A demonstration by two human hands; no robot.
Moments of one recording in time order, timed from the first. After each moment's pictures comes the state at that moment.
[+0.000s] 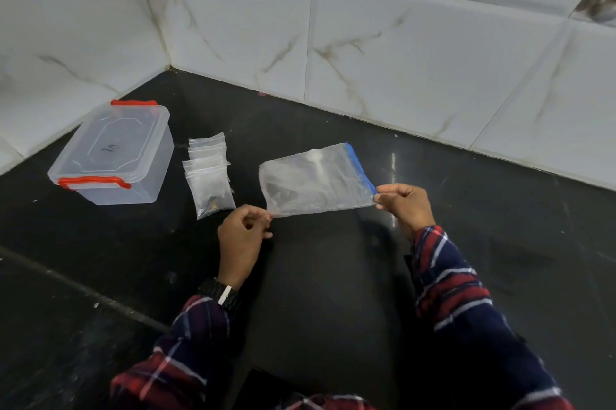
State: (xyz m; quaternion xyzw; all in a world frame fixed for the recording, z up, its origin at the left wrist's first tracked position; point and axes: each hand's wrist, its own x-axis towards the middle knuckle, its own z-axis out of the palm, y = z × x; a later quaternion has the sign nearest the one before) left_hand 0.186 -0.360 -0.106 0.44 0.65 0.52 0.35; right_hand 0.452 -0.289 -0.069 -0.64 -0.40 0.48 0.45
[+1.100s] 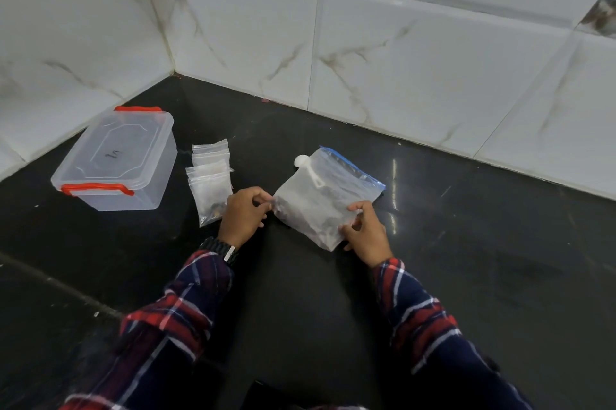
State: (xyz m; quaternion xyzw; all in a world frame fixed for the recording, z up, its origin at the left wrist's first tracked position) left_hand 0.159 -0.294 -0.105 0.58 0.66 0.36 0.31; right_hand 0.391 -0.321 -0.092 -0.65 -0.54 0.41 0.33
